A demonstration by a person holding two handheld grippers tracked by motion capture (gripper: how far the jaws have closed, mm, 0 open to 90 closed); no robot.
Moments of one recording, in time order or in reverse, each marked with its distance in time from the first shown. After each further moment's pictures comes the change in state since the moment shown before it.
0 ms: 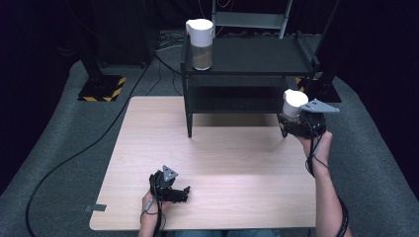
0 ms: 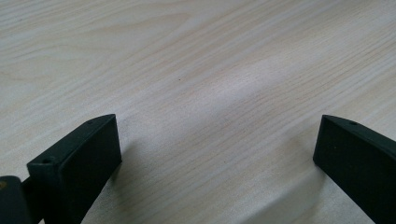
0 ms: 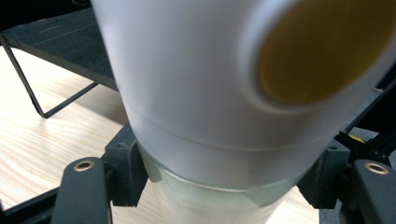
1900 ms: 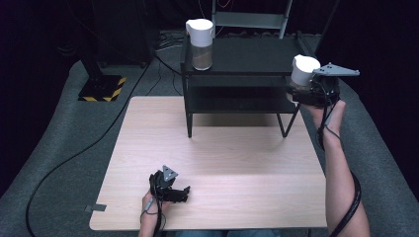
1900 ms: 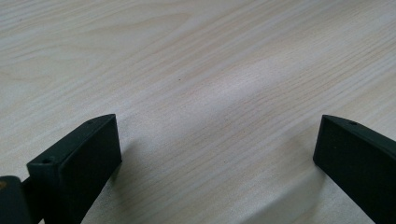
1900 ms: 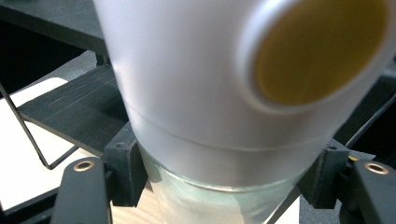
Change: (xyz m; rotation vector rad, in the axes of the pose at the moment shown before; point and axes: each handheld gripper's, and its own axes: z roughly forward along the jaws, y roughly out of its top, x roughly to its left) left arm 0.000 0.000 0.000 0.000 0.000 -0.001; right arm -0.030 0.080 -0.013 -0.060 0.009 0.018
